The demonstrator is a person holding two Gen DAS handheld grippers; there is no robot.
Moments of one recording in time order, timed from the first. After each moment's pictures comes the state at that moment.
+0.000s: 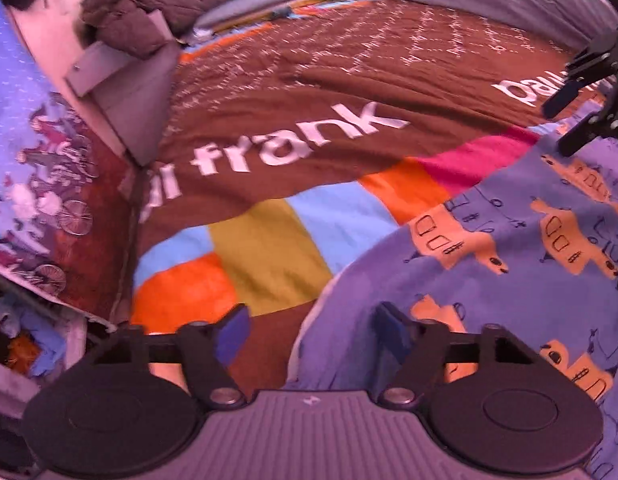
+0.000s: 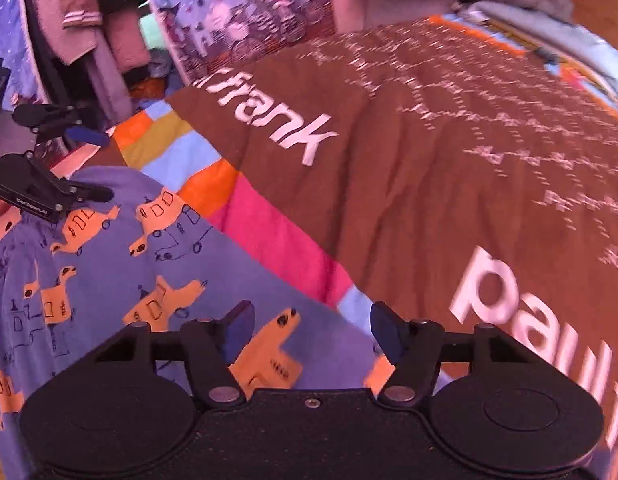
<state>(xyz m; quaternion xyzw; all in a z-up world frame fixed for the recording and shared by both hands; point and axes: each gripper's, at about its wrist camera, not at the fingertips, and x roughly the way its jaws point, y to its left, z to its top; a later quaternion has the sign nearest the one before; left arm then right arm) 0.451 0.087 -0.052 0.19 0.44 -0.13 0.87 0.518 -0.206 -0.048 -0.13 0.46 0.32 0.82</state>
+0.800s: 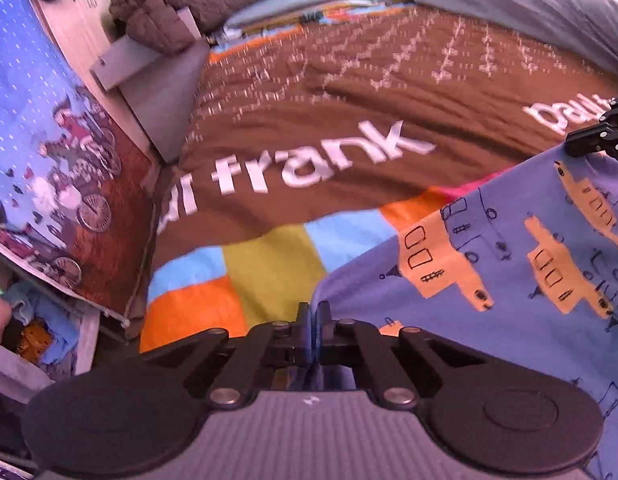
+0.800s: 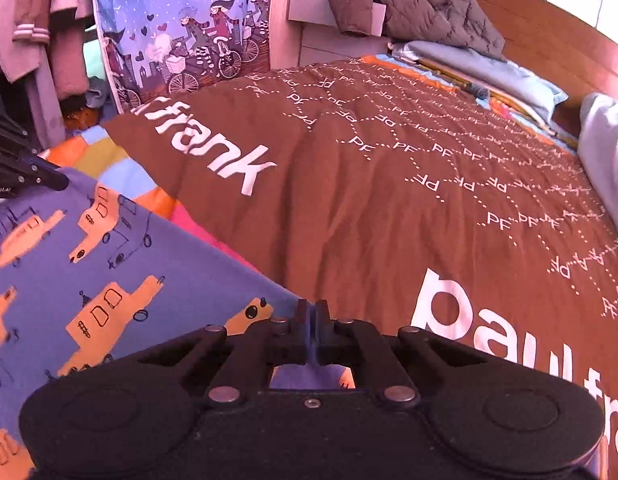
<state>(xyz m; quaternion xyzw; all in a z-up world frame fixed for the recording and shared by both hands) 0.461 0.071 -0.040 0.18 0.42 -0.07 0.89 0.496 -0.199 -0.058 -0.15 0.38 0.20 0.89</state>
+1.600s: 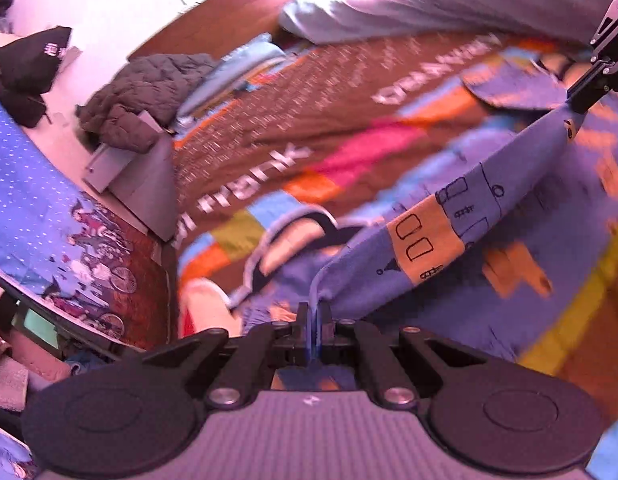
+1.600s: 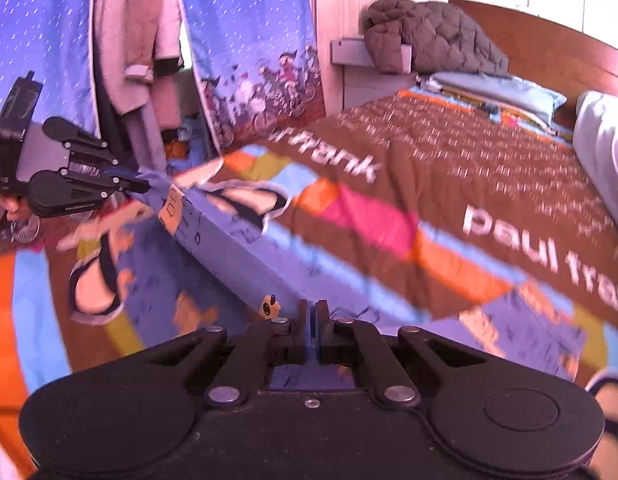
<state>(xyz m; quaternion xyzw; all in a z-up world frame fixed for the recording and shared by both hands) 0.228 0.050 0.001 0.33 0.34 -0.15 0.87 0.210 -0.215 0.035 -0.08 0.36 0.26 0.89</state>
